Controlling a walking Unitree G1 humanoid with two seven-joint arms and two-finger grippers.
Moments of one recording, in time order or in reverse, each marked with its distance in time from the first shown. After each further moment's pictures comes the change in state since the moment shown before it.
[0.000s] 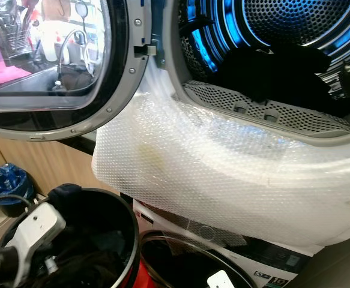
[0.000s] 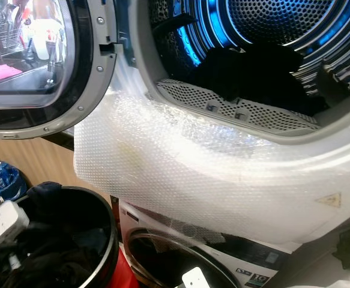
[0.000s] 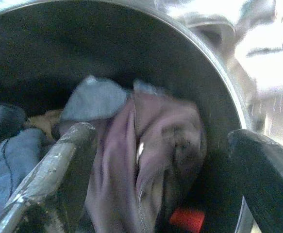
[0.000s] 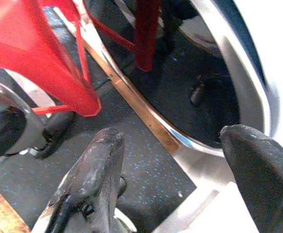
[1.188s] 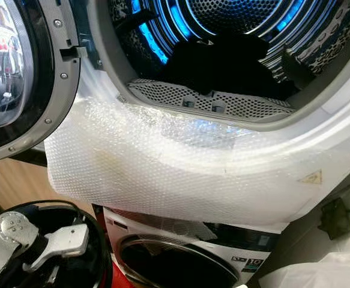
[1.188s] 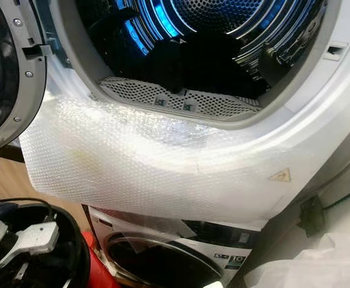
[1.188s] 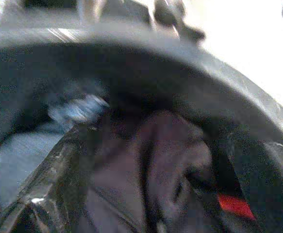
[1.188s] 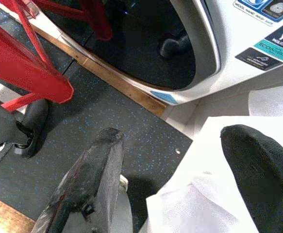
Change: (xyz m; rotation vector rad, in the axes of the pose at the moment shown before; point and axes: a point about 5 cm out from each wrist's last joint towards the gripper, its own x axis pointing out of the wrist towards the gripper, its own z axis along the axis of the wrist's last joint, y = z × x) left arm 0.068 0.031 -0.021 0.404 0.285 -0.530; right arm -0.009 -0.008 -0.035 0.083 0.057 -0.068
